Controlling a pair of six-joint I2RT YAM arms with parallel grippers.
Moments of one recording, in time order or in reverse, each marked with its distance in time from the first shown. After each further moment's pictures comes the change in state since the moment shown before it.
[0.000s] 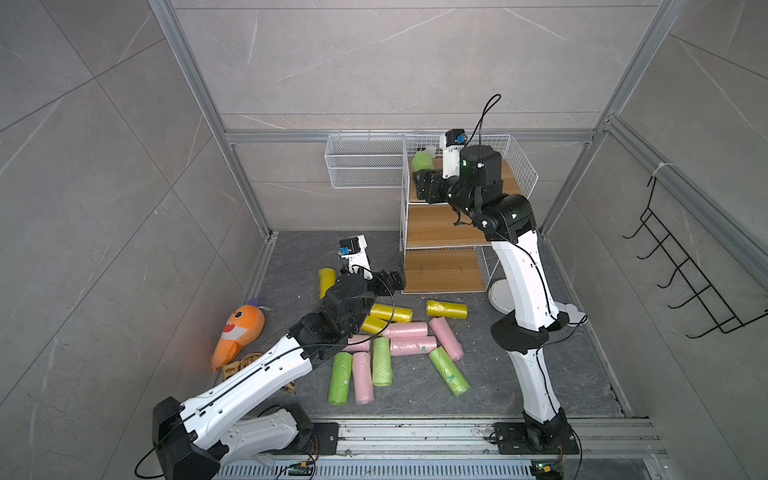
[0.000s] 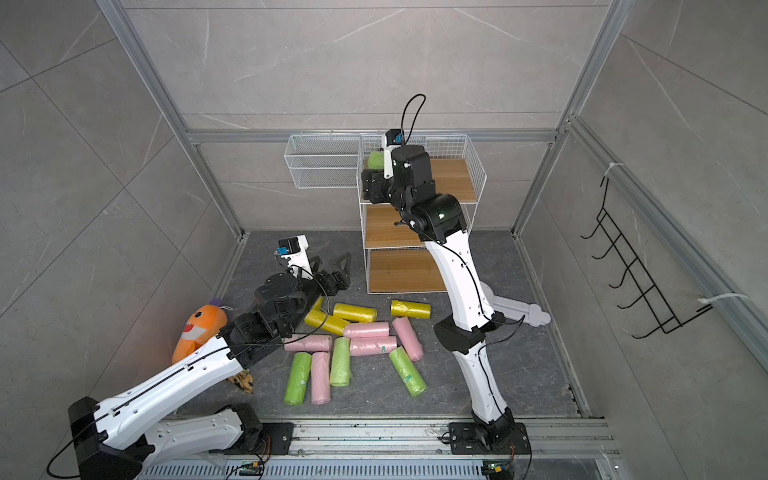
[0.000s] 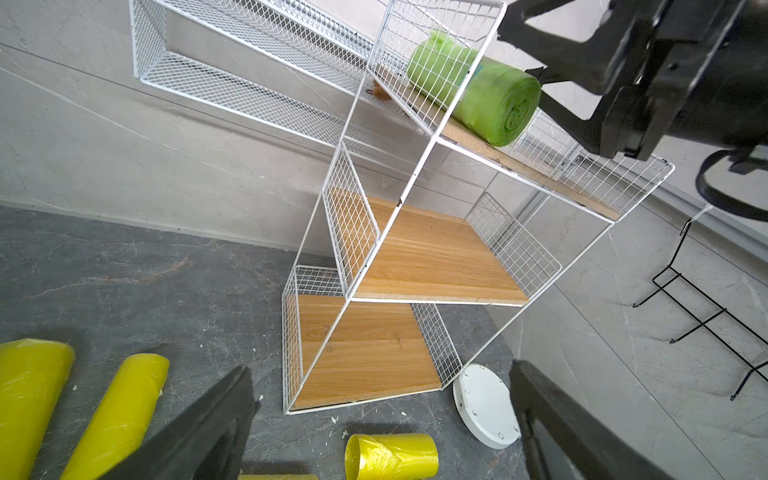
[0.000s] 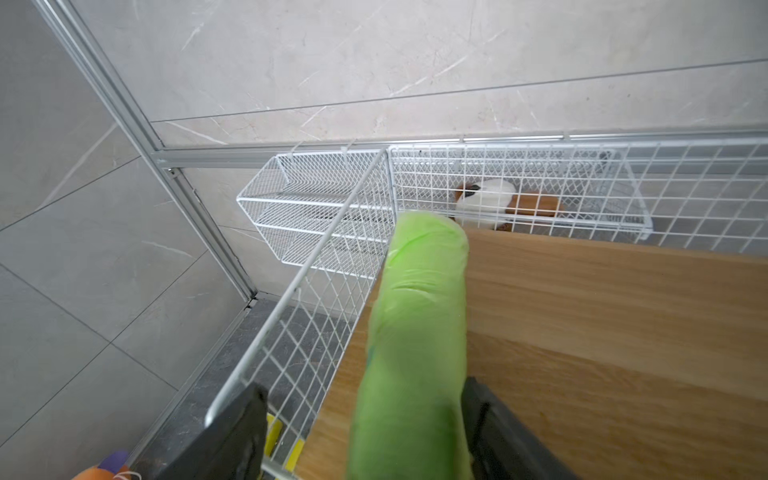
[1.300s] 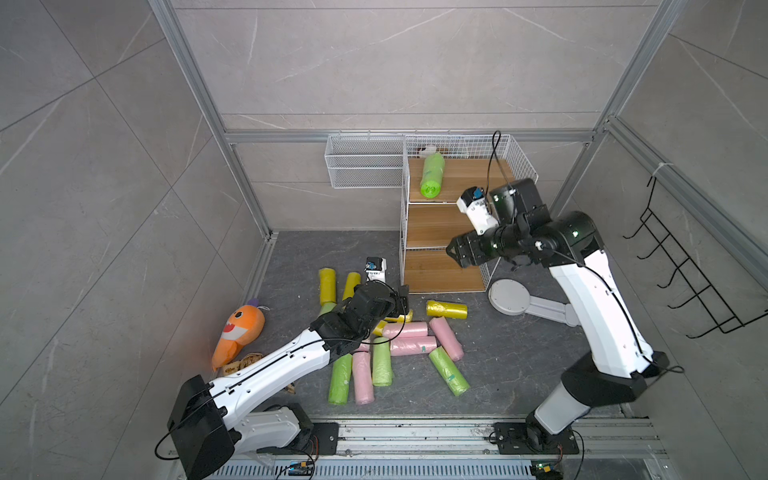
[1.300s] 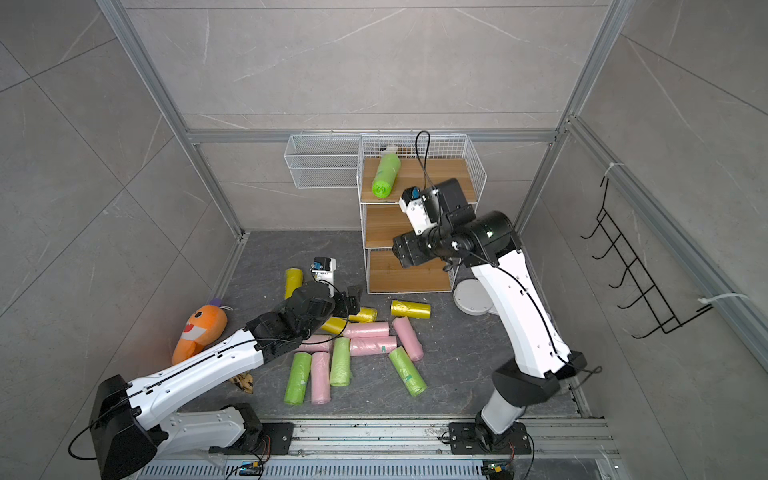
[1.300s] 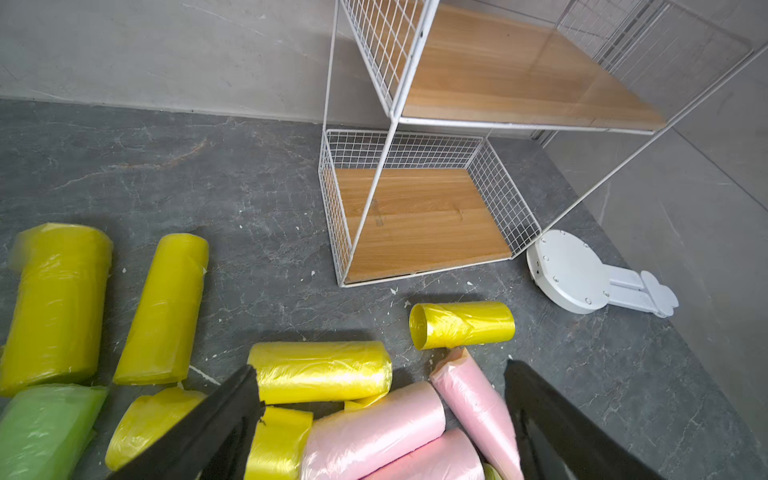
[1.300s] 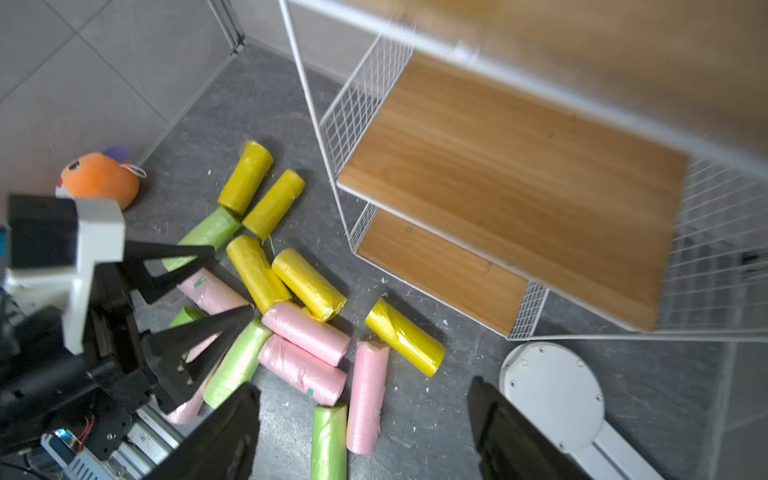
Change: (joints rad) left arm 0.000 0.116 -0.066 -0.210 0.083 0.007; right arm -0.026 -0.675 -1.017 -0.260 -0.146 -0.166
